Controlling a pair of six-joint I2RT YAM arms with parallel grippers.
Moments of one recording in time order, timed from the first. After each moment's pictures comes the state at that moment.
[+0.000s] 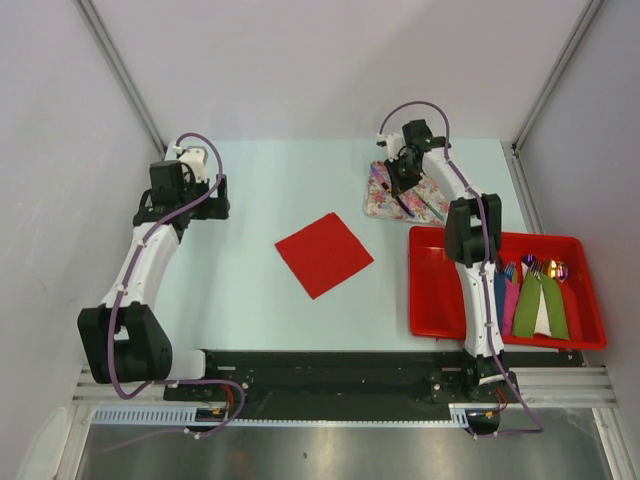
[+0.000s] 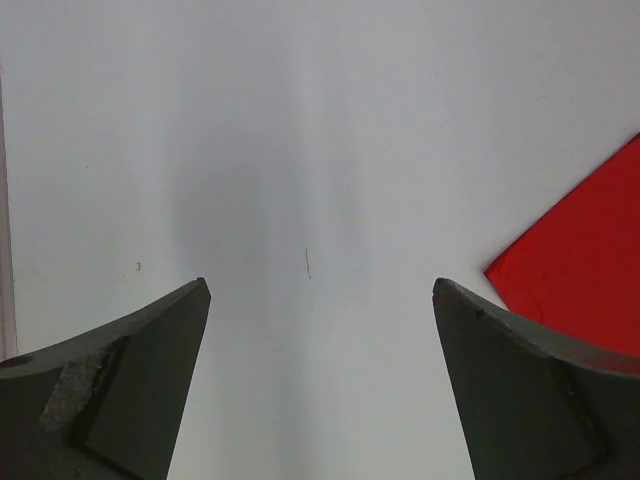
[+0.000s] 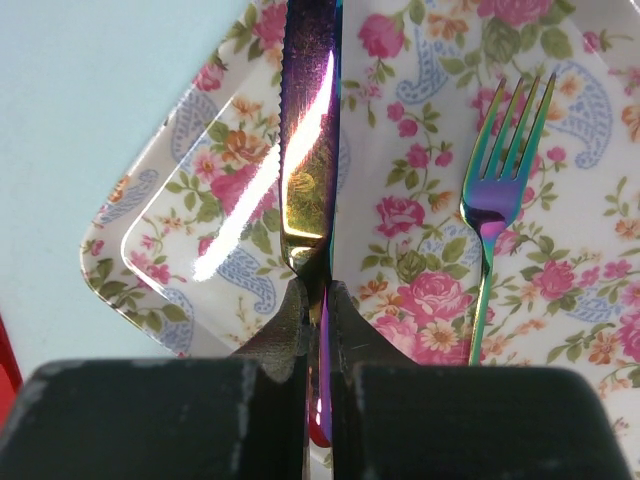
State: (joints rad) left arm 0.06 1.35 1.11 -0.39 0.13 0.09; right arm 0.20 2.46 2.25 -0.88 -0.24 -0.34
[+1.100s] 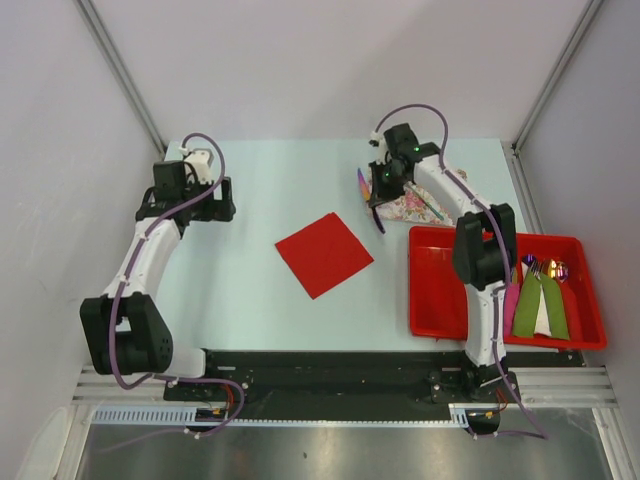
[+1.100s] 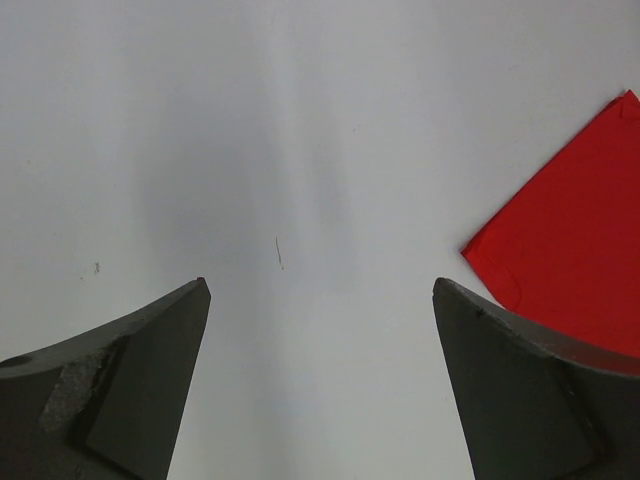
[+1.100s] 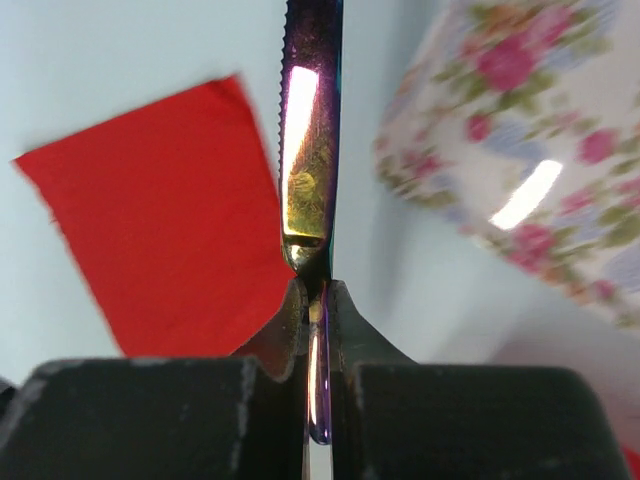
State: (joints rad) left arm 0.06 1.40 1.13 -0.43 0.20 0.09; right arm 0.33 2.15 1.95 -0.83 -0.24 0.12
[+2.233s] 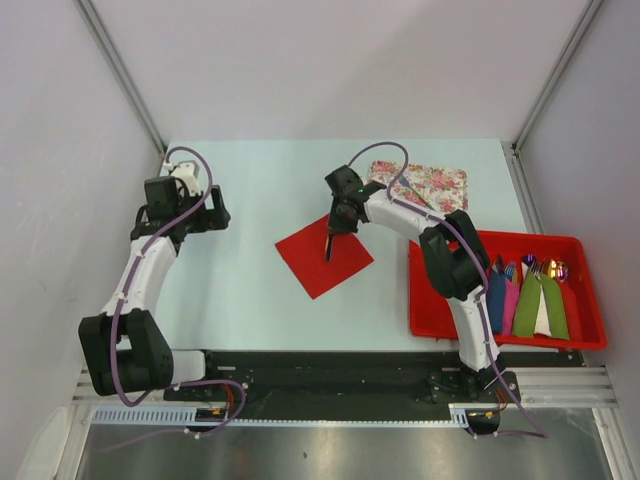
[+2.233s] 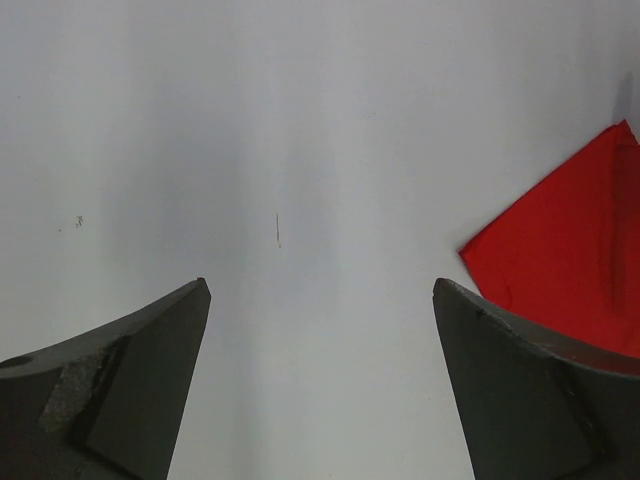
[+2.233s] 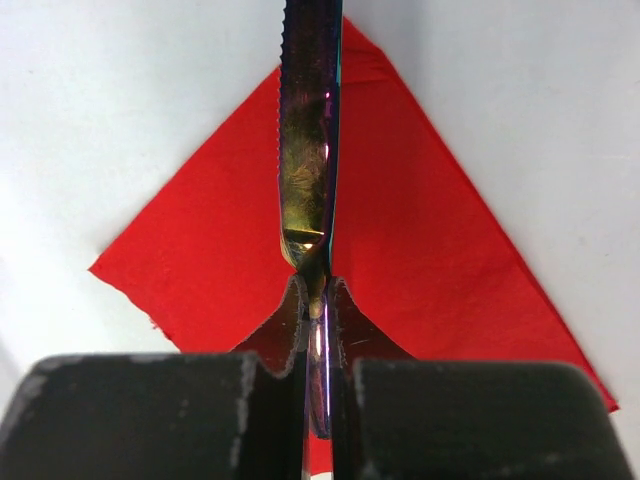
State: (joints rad) left arm 0.12 1.30 0.98 -0.34 0.22 -0.02; right arm 0.64 2.16 1.71 -0.57 0.05 0.78
